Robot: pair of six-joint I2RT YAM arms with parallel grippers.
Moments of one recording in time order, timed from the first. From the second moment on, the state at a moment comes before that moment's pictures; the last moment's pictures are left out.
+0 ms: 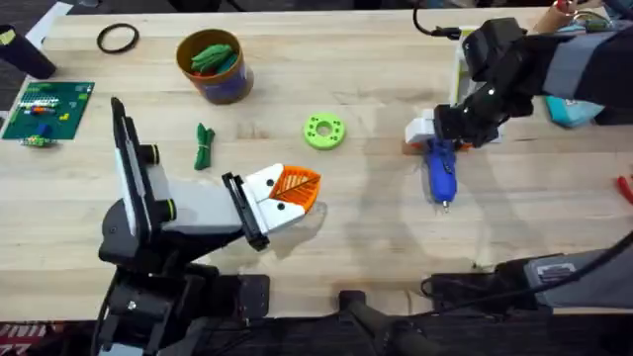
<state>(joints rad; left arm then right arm) -0.16 0.01 0.01 -0.09 0.95 0.01 0.11 1.61 0.97 -0.77 -0.02 0.14</state>
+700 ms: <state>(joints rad) -0.16 0.01 0.01 -0.09 0.95 0.01 0.11 1.62 0.97 -0.73 0.02 0.13</state>
